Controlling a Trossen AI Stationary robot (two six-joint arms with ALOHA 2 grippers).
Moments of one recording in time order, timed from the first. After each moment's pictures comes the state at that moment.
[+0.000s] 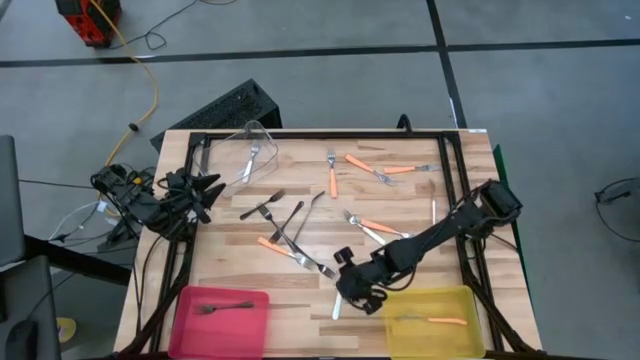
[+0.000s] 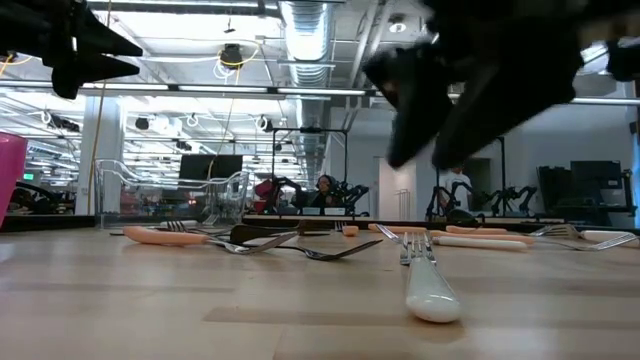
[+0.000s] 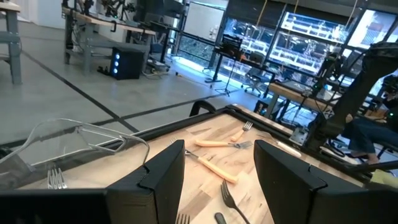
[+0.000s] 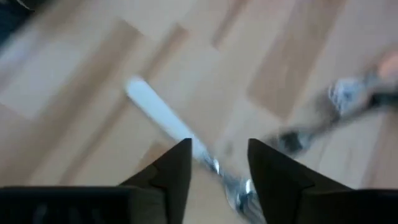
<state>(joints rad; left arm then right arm) -0.58 0.02 0.34 -0.46 -1.19 -0.43 0.46 1.81 1.17 -0.29 0.07 -0.15</state>
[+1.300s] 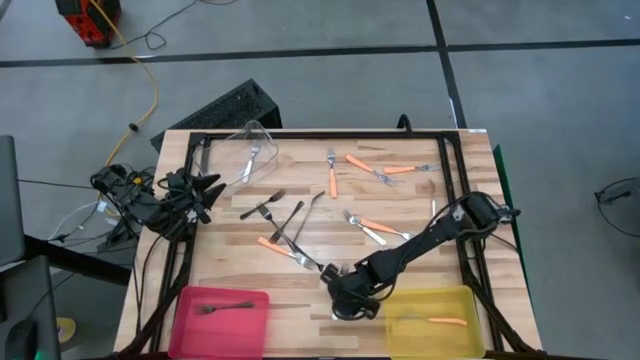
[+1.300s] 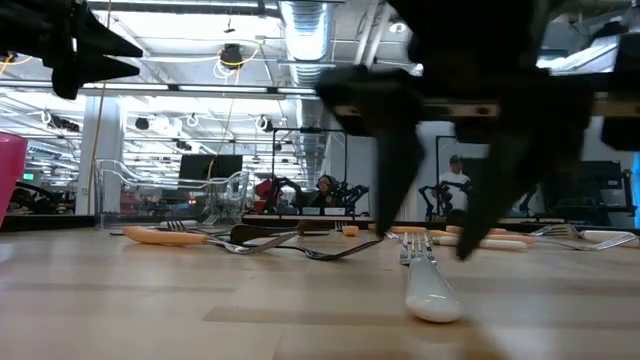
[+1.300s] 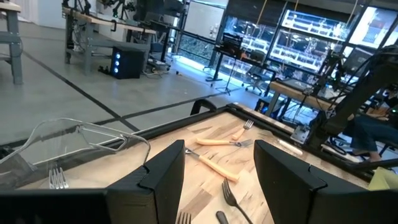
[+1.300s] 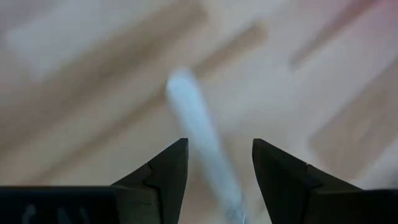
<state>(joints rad) -0.58 0.02 0.34 -0.47 -1.19 -0.43 0.45 2.00 1.32 -0.34 -0.06 -0.48</state>
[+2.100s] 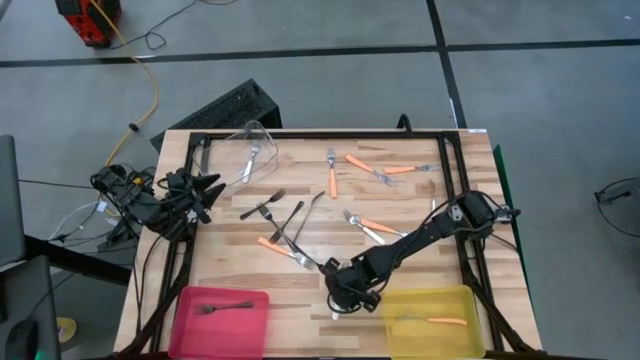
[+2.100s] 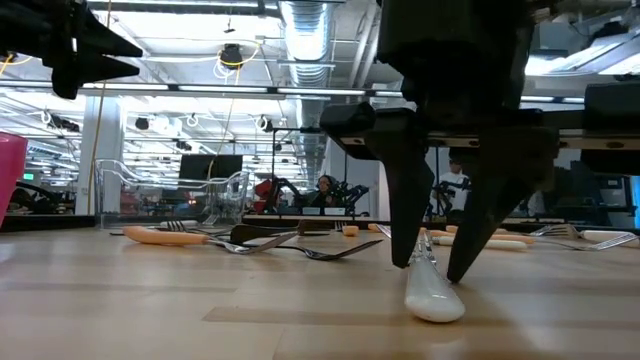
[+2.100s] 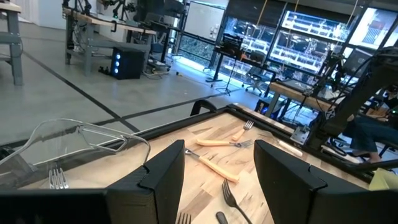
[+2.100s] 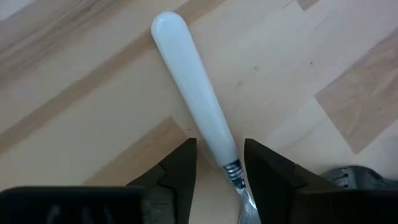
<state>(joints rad) -0.58 0.02 0.34 -0.47 -1.19 -0.43 0.40 2.02 1.32 -0.43 -0.06 -0.50</state>
